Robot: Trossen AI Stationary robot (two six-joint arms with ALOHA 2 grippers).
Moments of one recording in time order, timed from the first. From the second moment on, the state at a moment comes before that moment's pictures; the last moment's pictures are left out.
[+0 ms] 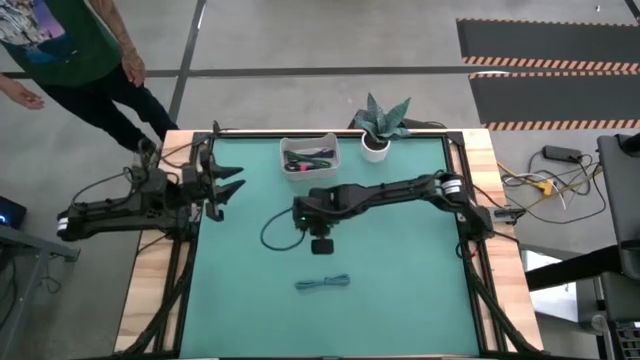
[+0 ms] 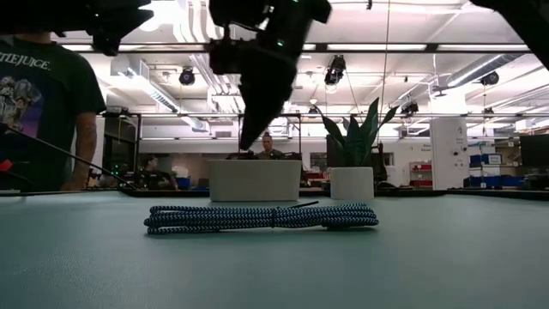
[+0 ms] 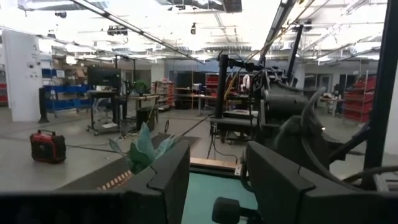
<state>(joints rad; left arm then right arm) 0.16 0.33 0.33 0.20 -0.09 -0.01 0.02 2.16 1.86 -0.86 0.03 -0.06</state>
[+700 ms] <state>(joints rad) 0.15 0.58 0.33 0.48 0.06 -0.18 0.10 1.58 1.00 0.02 0.11 -0.16</state>
